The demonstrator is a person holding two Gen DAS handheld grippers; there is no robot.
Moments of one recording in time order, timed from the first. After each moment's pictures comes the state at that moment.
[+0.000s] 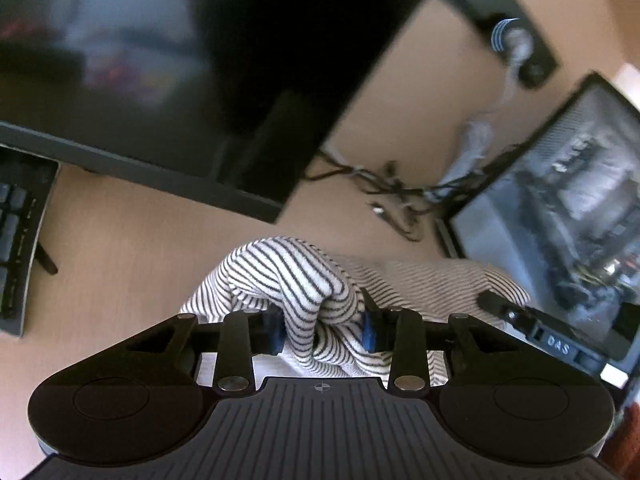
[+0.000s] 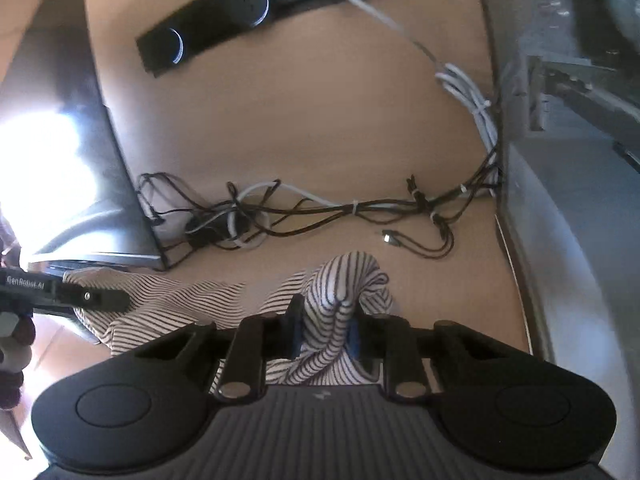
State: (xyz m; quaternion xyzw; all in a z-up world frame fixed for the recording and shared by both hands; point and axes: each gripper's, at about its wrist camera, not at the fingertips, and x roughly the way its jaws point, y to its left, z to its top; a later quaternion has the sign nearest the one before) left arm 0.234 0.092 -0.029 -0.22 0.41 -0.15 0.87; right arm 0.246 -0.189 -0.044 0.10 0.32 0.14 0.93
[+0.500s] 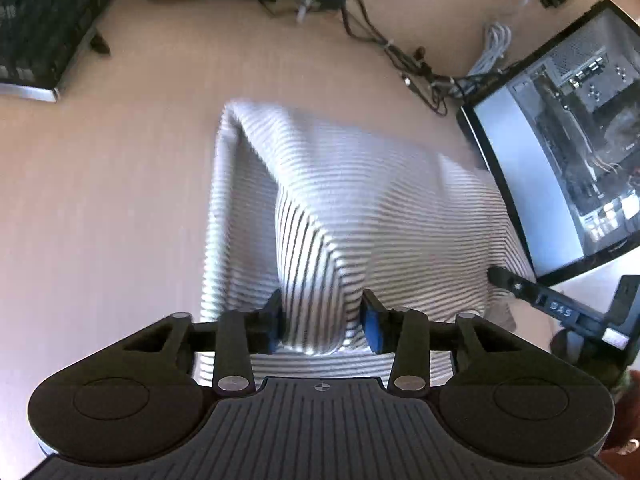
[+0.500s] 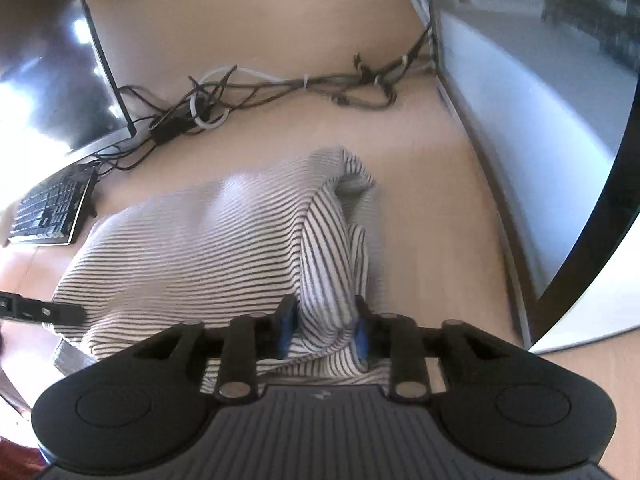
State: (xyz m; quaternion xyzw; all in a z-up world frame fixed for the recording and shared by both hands) left arm 0.151 0.090 -0.088 -0.21 0.49 -0.13 0.84; right arm 0.172 -0.202 -0.093 0.09 0.42 0.08 0.90
